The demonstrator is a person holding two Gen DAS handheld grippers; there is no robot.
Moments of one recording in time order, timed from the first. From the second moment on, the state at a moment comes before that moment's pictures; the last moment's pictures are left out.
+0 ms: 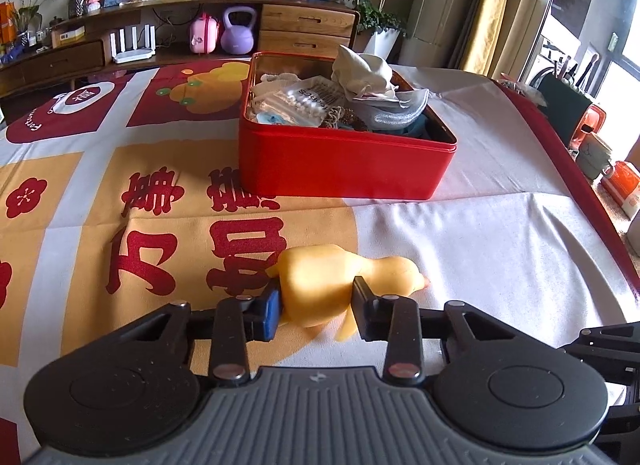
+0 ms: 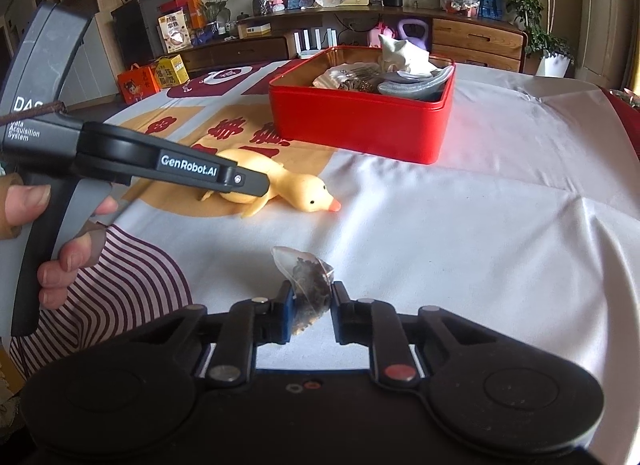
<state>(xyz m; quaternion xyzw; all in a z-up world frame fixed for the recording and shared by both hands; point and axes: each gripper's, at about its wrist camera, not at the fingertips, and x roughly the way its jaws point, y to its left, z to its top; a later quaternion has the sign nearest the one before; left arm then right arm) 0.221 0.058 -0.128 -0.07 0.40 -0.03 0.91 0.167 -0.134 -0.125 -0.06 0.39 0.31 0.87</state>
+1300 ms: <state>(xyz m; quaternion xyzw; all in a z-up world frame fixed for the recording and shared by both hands) 0.178 0.045 -0.015 -0.10 0.35 -0.04 0.93 0.164 -0.173 -0.012 0.00 0.32 0.31 0.89</state>
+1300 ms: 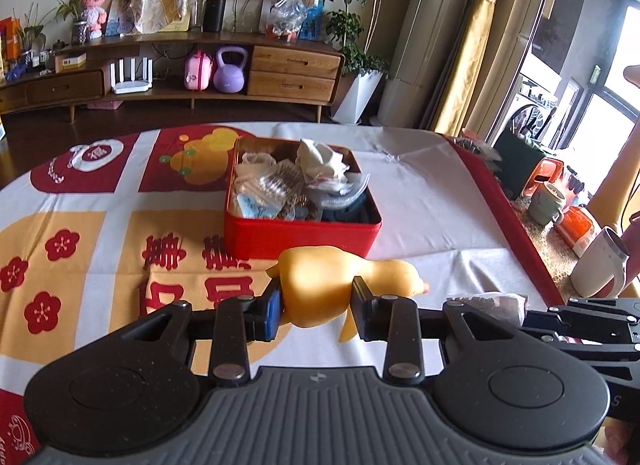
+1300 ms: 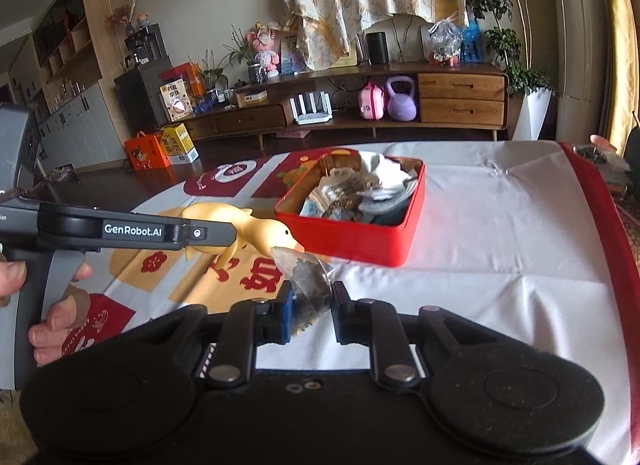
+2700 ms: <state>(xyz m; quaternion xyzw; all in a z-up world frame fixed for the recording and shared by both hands) 0.343 0.057 -0.020 -0.07 0.36 -0.01 0.93 0.312 -0.127 -0.032 -0.06 0.34 0.29 0.89</state>
